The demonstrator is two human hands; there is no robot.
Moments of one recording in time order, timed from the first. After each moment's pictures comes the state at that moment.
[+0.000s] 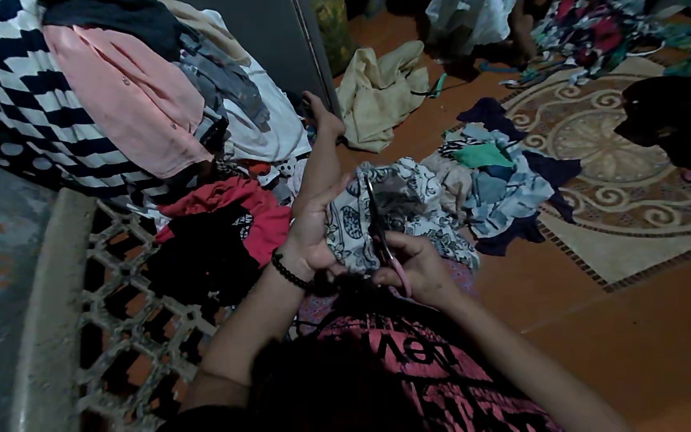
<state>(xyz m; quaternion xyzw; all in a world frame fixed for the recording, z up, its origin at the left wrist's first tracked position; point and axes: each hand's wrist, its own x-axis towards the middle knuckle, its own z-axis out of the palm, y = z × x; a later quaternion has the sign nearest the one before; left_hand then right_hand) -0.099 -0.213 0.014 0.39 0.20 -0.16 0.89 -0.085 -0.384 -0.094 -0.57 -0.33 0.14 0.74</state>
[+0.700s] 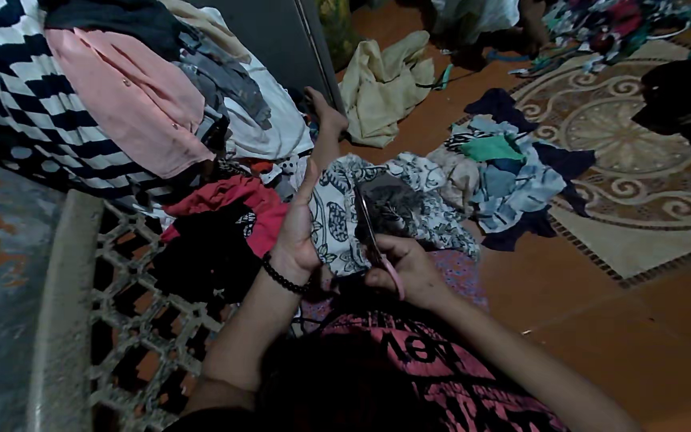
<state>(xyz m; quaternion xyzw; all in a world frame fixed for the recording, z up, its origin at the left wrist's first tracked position) -0.106 -0.211 0.024 0.39 0.20 -0.08 0.90 -0.098 -0.376 -0.085 -0.50 -0.29 0.24 0.78</state>
